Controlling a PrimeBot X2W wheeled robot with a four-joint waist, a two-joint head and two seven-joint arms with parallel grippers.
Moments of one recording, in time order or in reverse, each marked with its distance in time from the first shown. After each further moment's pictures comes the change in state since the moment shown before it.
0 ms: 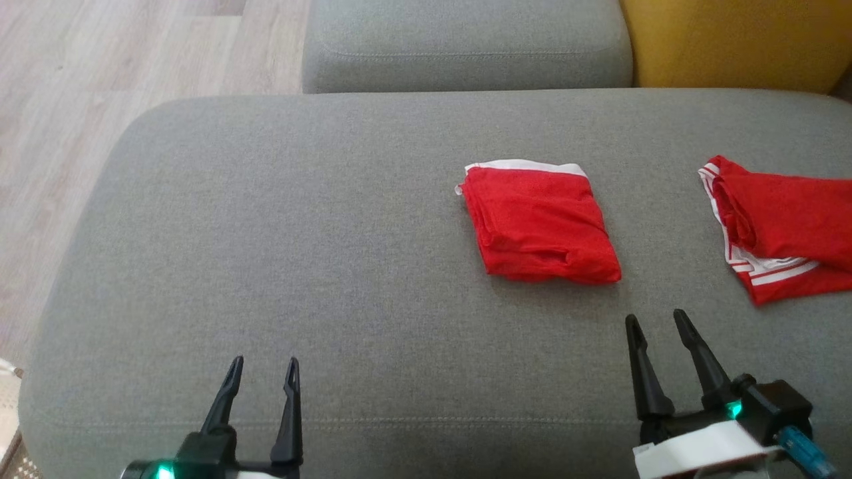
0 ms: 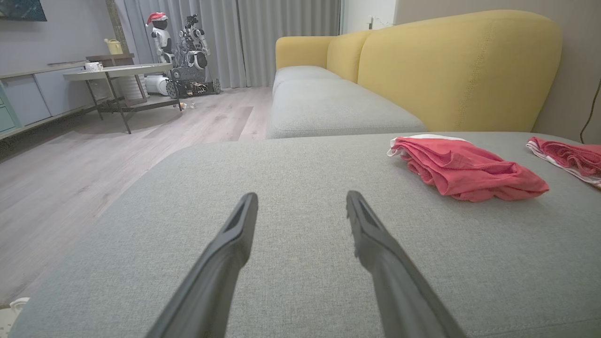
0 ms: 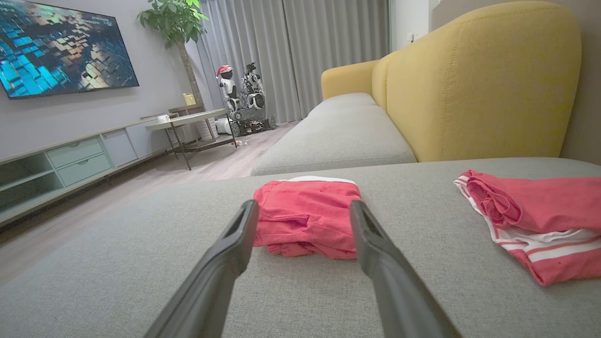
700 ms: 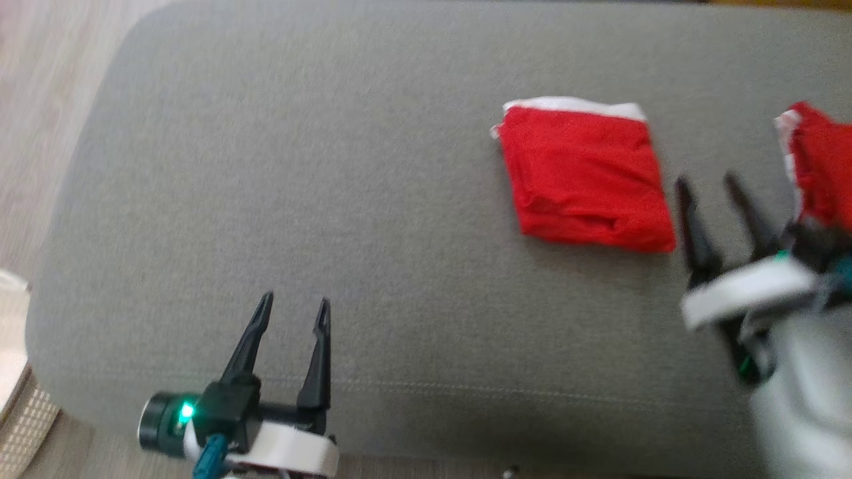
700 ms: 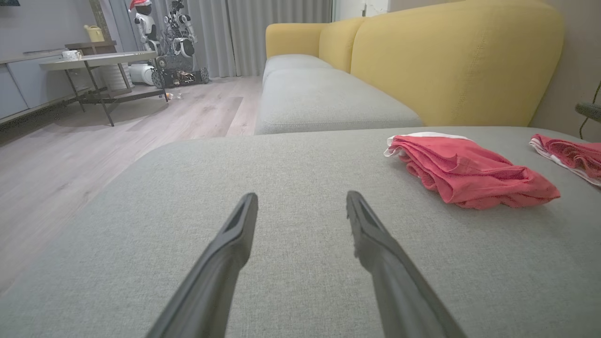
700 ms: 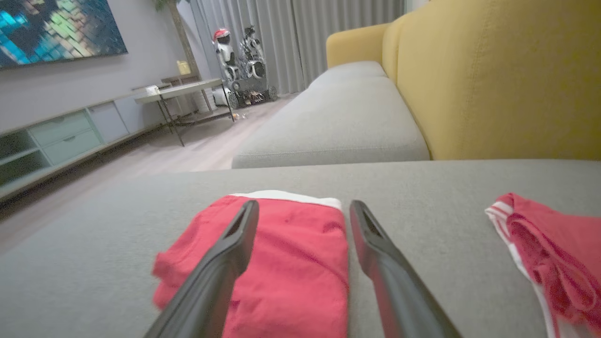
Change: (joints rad) left arm -0.123 -0.005 -0.064 -0.037 0.000 -0.015 0.000; right arm -0.417 -0.163 0.019 0.286 0.151 0.000 0.046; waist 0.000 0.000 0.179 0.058
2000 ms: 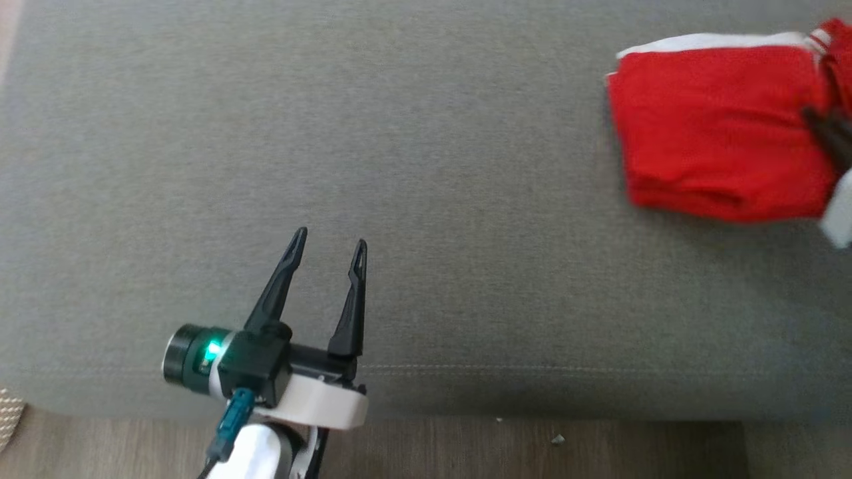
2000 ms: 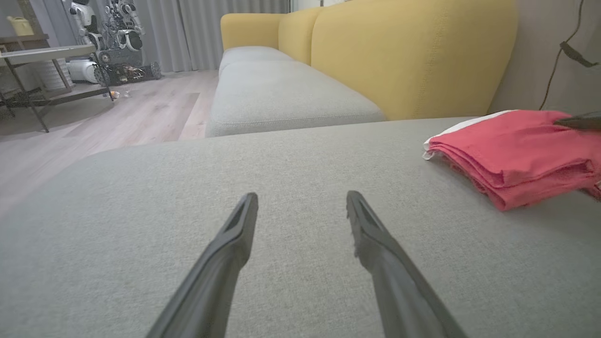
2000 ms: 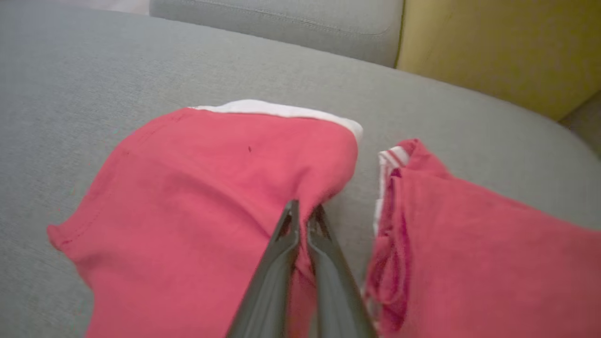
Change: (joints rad) left arm -0.159 -0.007 -0.085 -0.016 0.009 0.006 0.000; right arm -0.266 -0.482 0.254 -0.015 0.255 0.000 0.486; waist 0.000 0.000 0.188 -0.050
